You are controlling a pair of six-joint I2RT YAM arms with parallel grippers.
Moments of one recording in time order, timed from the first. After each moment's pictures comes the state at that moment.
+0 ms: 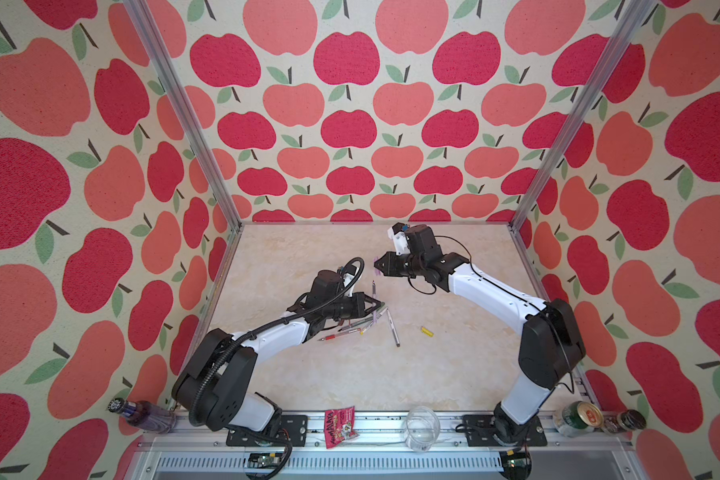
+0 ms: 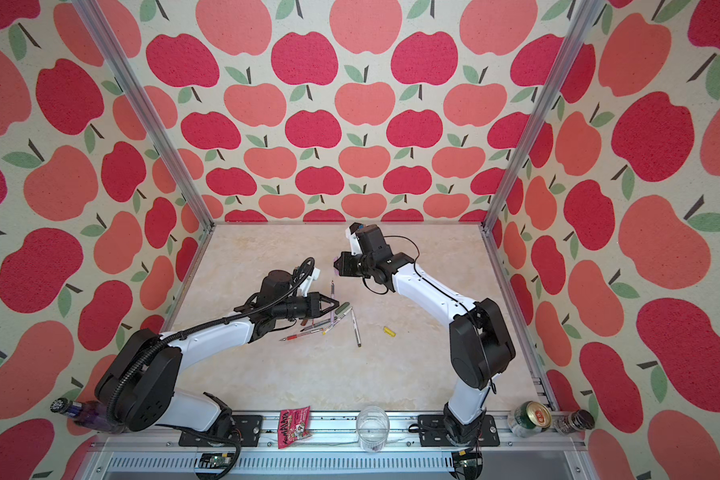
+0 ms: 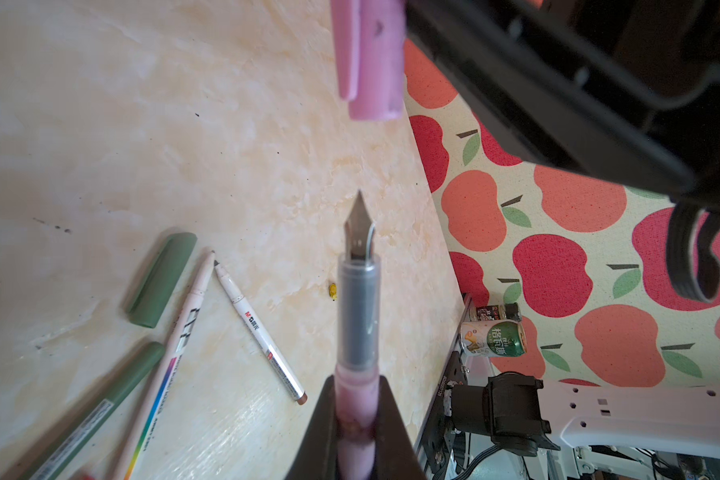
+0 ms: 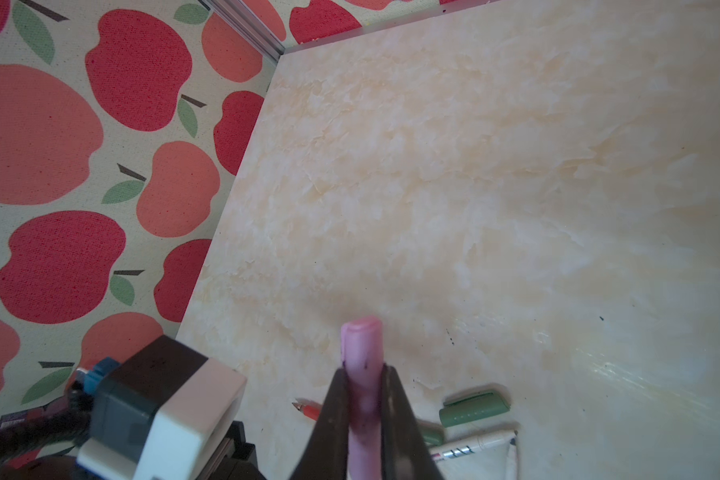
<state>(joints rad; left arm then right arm) -0.55 1.46 0.73 0.22 0.62 -0.70 0.68 1.73 1.39 -0.30 -0.31 0.54</state>
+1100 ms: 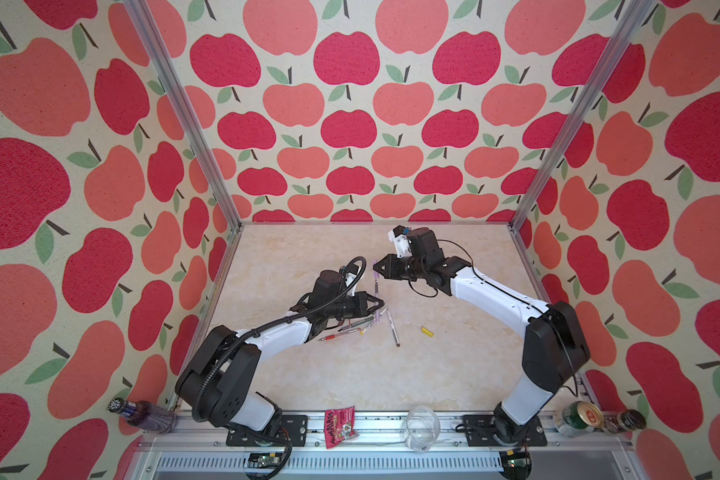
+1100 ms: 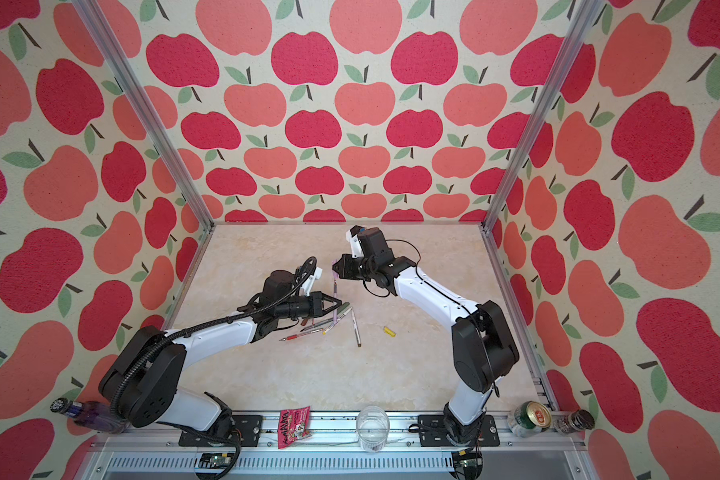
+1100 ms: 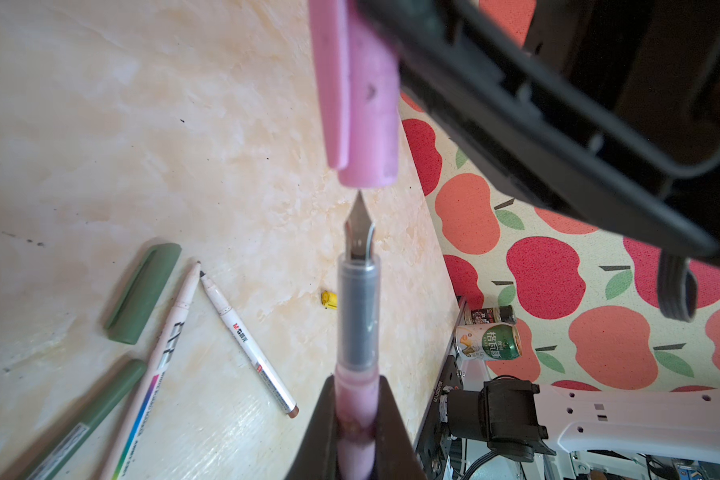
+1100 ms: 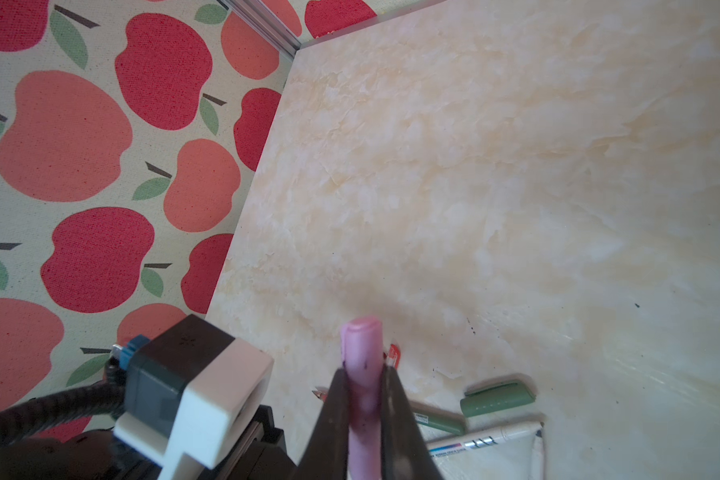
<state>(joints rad) -0.56 1.49 0.73 0.27 0.62 -0.72 0.68 1.71 1.34 -0.26 -0.36 0.58</state>
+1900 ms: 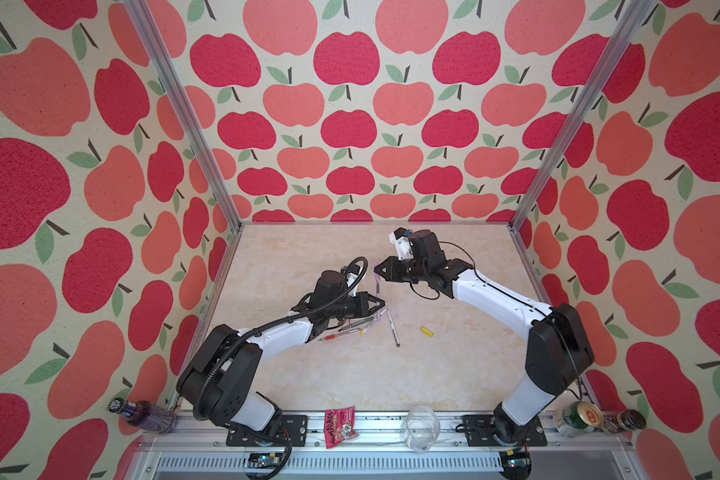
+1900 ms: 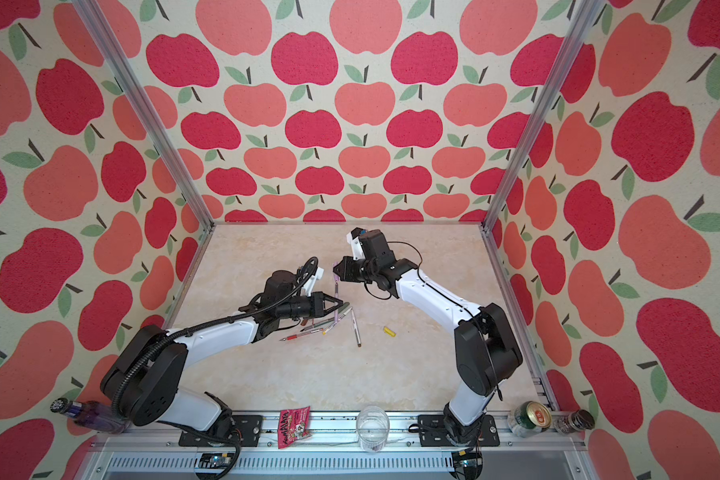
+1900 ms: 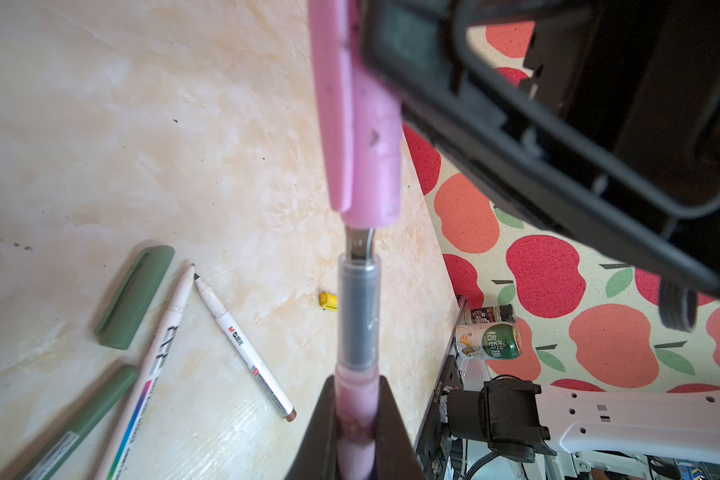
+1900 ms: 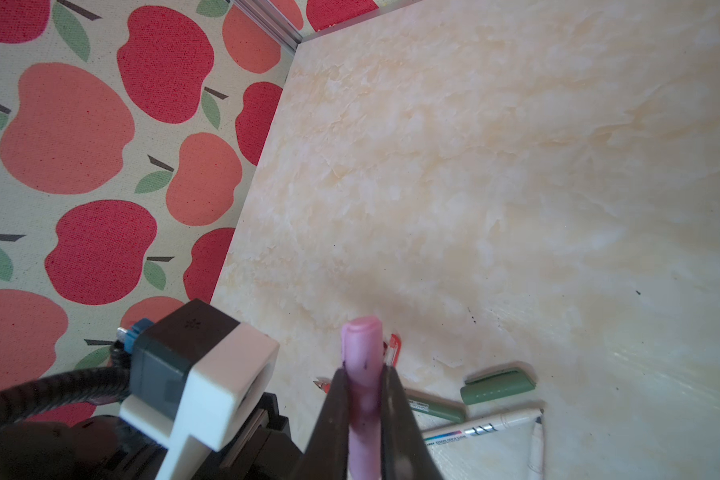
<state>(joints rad) -0.57 1.49 0.73 0.28 0.61 -0.72 0.68 1.68 1.31 -0.26 -0.36 0.58</state>
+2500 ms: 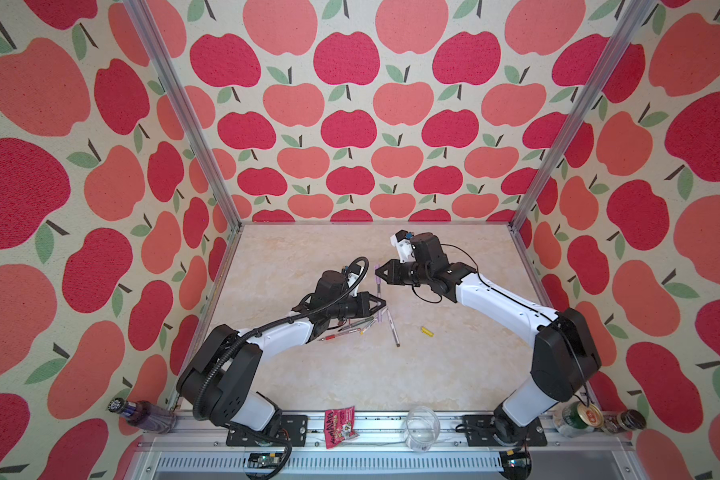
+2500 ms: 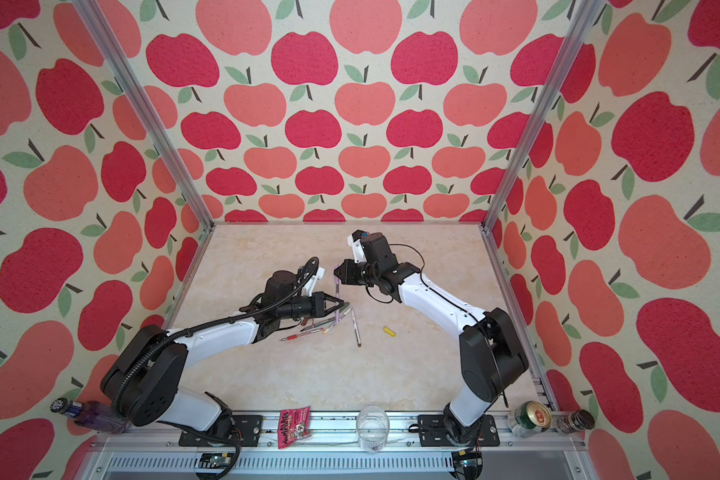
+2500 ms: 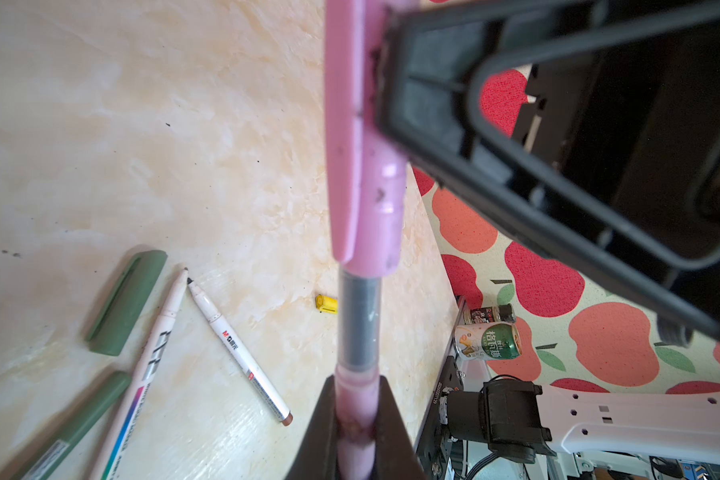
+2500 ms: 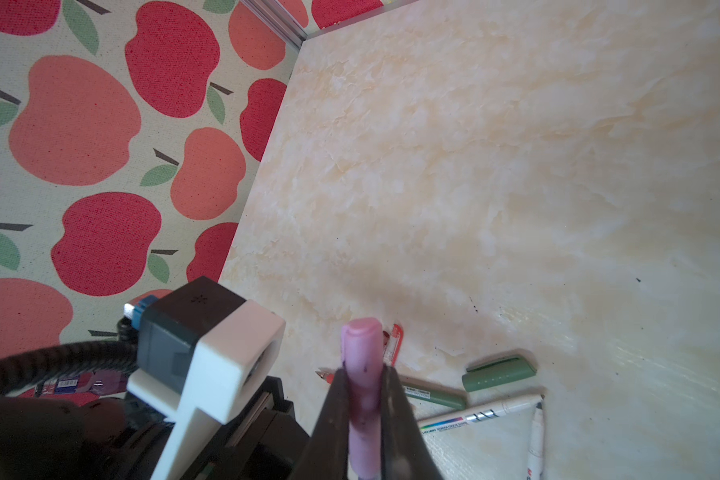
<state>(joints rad) -0.58 1.49 0.73 0.29 0.60 -0.72 0.69 1.63 1.26 -0.24 -0.36 0.58</state>
